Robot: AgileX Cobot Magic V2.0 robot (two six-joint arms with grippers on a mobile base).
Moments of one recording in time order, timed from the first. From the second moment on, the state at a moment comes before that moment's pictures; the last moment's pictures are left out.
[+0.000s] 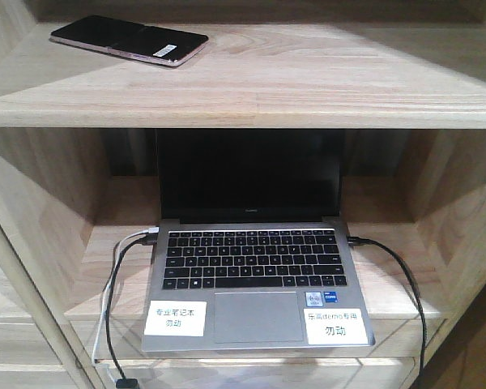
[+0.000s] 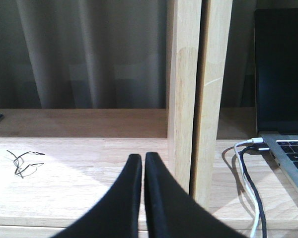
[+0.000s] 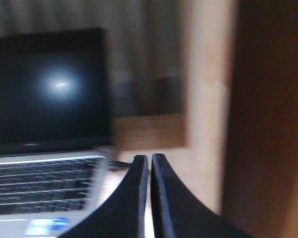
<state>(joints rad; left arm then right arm) 0.06 -0.02 0.03 -0.04 0.19 0.06 0.00 0.20 -0.06 0.05 0.08 0.03</state>
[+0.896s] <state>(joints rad) 0.06 -0.02 0.03 -0.04 0.19 0.06 -0.03 -0.01 0.03 0.05 0.09 -0.06</state>
